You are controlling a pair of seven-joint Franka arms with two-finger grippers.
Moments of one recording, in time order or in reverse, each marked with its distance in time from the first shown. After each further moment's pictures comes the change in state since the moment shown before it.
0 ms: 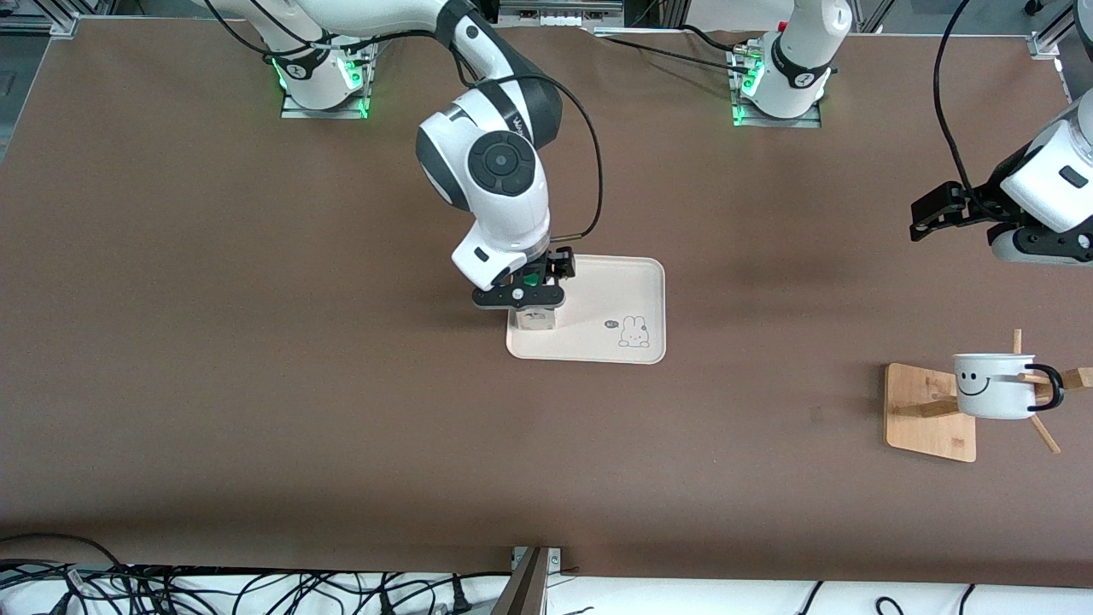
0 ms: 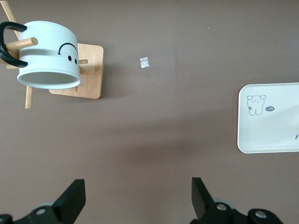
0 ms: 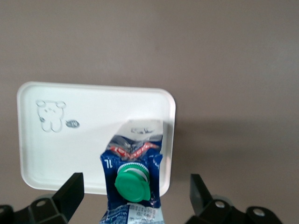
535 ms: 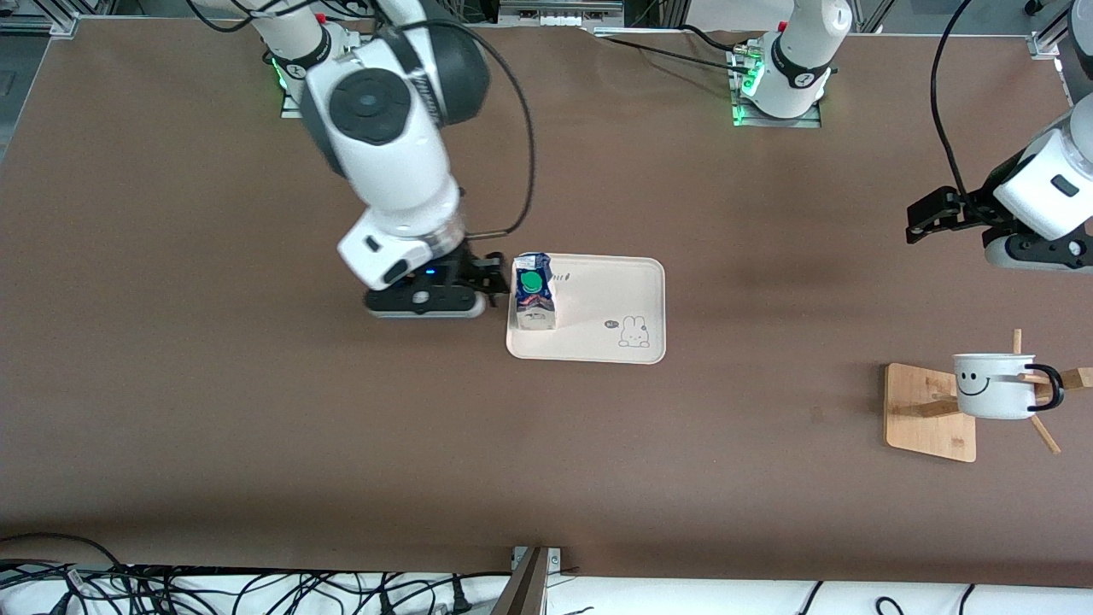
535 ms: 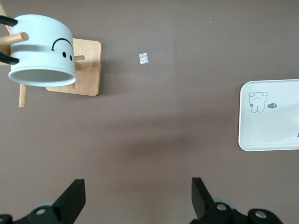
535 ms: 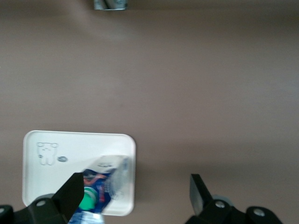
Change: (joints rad) left arm -0.003 0.026 0.000 0.001 0.000 -0.005 0.000; right arm -0.096 -0.160 -0.110 0.027 0.005 -0.112 -0.169
